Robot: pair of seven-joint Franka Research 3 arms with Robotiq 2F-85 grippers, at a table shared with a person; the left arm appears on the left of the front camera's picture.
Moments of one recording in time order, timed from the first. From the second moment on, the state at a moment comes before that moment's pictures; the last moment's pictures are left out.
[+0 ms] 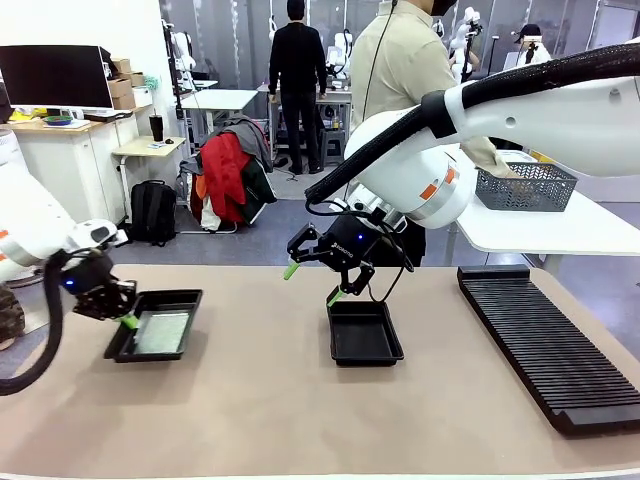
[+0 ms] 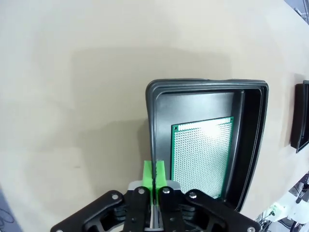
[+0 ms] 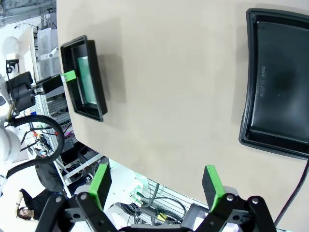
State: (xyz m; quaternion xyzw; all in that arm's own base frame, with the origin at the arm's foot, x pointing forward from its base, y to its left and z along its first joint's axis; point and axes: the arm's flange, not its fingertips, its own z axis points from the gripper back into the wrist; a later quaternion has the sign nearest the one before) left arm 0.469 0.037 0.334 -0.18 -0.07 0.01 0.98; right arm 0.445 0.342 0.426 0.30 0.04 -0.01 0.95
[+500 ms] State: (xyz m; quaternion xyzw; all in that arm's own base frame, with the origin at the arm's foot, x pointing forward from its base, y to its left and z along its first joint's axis) left arm 0.461 0.096 0.331 -0.15 -0.07 0.01 0.99; right arm 0.445 0.342 0.426 0.30 0.04 -0.01 0.95
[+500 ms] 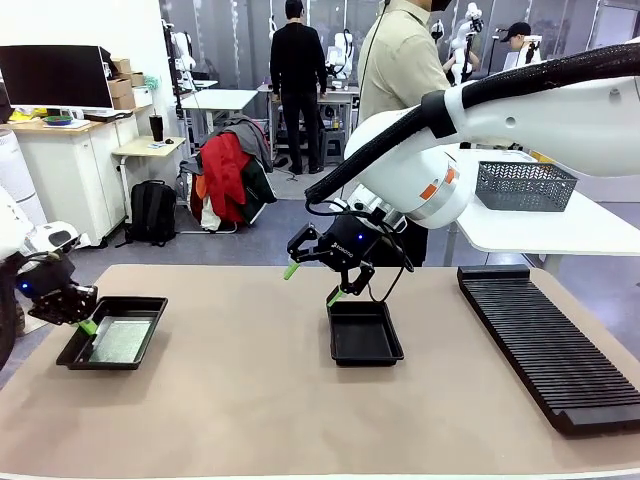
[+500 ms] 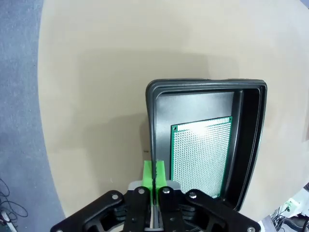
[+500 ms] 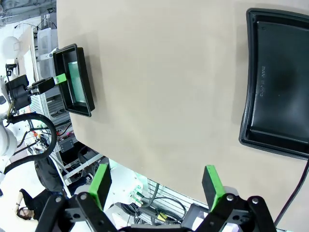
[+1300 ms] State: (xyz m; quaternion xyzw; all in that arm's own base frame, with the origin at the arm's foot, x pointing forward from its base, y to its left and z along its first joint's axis) left arm 0.463 0.096 0.313 -0.15 -0.05 0.01 0.99; right arm 0.445 0.342 0.426 0.30 0.04 -0.01 0.95
